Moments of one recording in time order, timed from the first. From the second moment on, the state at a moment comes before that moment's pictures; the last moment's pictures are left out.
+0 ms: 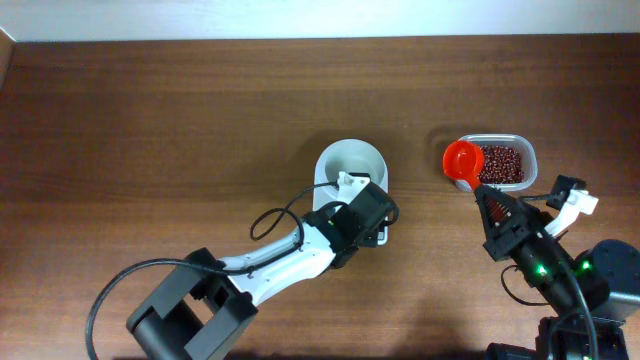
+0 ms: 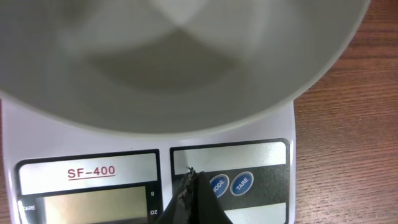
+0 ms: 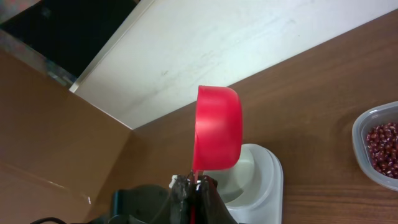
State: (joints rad) left arm -0.85 1.76 0.98 -0.29 -0.23 -0.69; right arm -0.18 0.52 0.64 -0.33 -0.66 0.61
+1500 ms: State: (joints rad) left arm -0.75 1.18 1.02 -0.70 -0.22 -0.49; right arm -0.18 0.53 0.64 -0.31 -0.56 0.60
